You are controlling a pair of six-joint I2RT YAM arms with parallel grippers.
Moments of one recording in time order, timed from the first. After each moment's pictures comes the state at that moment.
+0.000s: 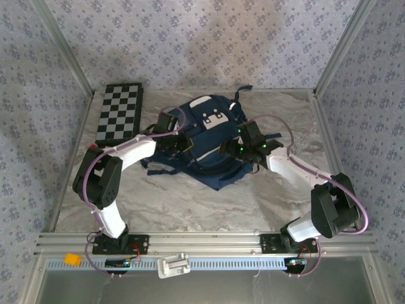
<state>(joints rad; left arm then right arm) -0.51 1.76 1.13 -0.26 0.31 -0.94 0.48 1.46 1.00 -0.43 -0.13 0.70</state>
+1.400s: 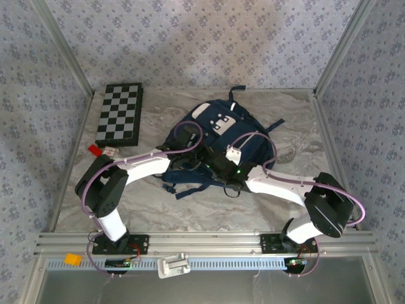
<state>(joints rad) -0.75 1.71 1.03 -0.03 0.21 -1.36 0.92 1.48 0.90 -0.45 0.41 1.10</state>
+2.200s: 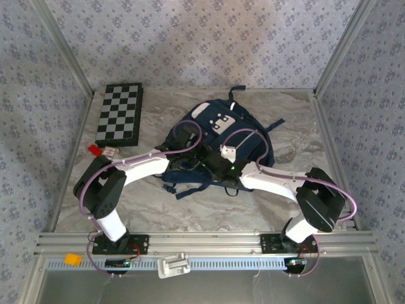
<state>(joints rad) -0.75 1.69 1.03 -0.04 0.19 -1.33 0.92 1.55 0.97 -0.55 0.42 0.90</state>
